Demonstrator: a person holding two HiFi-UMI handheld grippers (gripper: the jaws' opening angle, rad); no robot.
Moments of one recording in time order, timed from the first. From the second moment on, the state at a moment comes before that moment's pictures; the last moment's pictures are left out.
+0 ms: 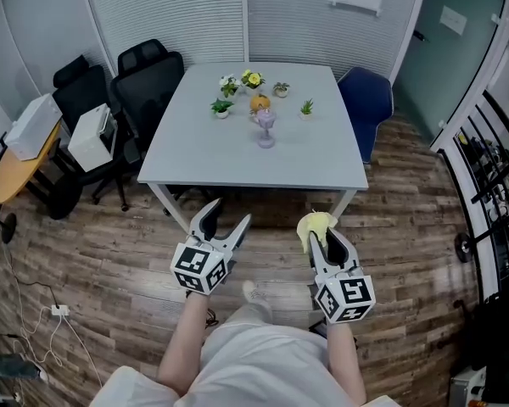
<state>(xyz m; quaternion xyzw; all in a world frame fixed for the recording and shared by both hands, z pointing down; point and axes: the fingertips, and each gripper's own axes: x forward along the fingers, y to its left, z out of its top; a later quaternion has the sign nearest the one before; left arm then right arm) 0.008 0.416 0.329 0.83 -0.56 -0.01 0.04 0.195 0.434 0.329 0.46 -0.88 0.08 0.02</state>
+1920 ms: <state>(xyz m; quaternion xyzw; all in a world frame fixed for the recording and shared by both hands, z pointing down) -0.097 -0.049 0.525 0.94 -0.24 0.21 0.15 0.041 0.002 0.395 0.55 -0.81 0.19 0.07</state>
